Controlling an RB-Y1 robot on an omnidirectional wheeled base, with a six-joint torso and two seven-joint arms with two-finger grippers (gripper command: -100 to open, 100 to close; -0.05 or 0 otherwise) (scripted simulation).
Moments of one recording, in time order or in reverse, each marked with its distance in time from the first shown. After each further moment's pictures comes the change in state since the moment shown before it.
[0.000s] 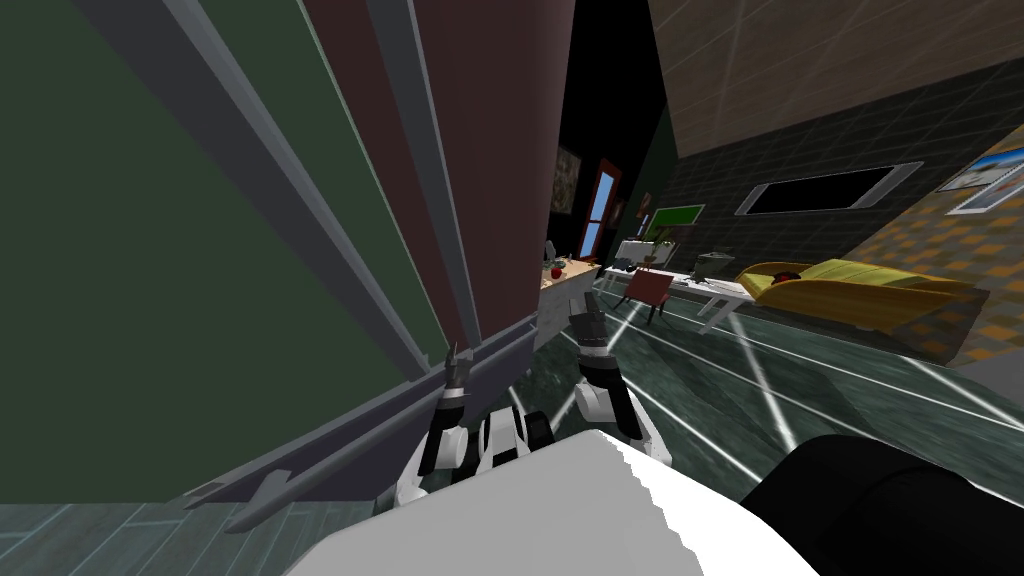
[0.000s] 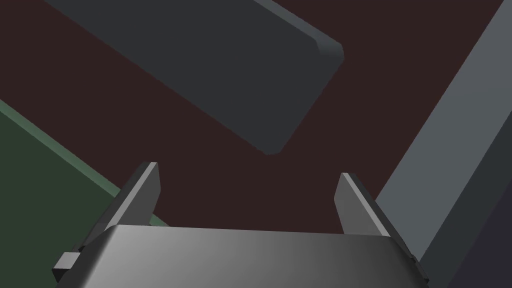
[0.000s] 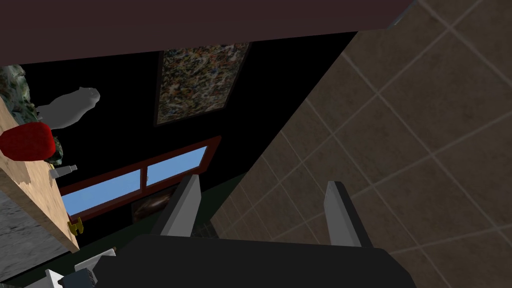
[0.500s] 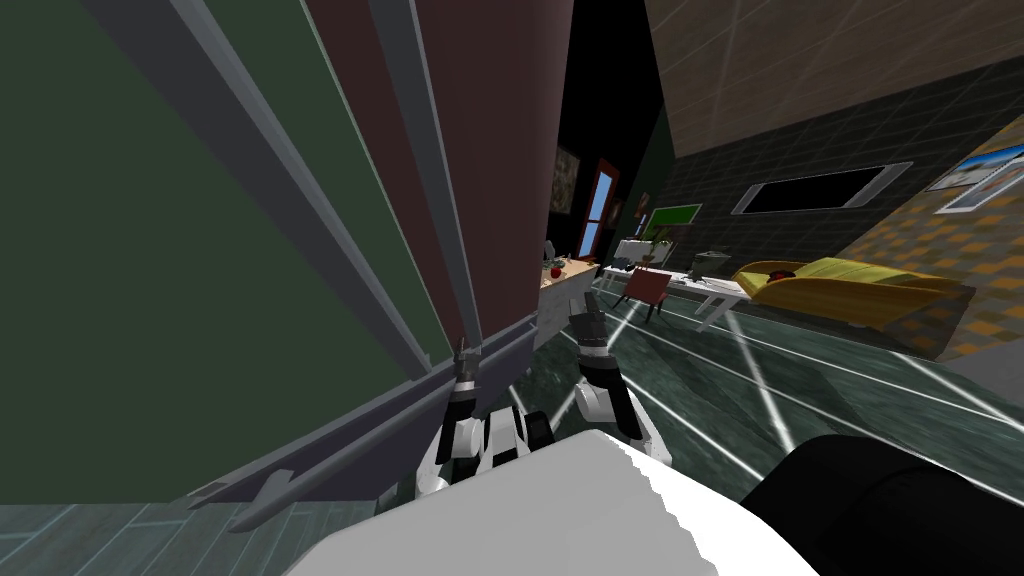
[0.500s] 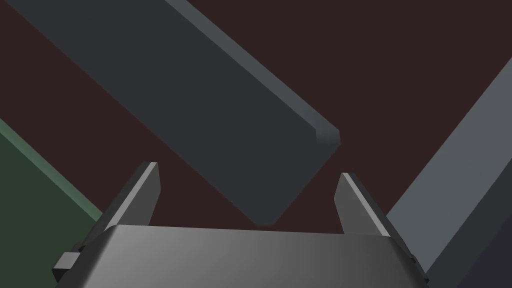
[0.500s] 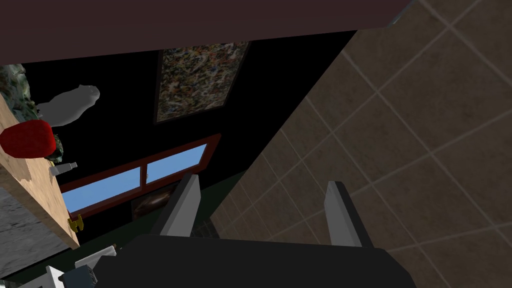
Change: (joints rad) left arm -0.009 -0.103 -0.012 -0.005 0.005 0.016 0.014; right arm 0.000 0.000 0.000 0.000 0.000 0.000 0.000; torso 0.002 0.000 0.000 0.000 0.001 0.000
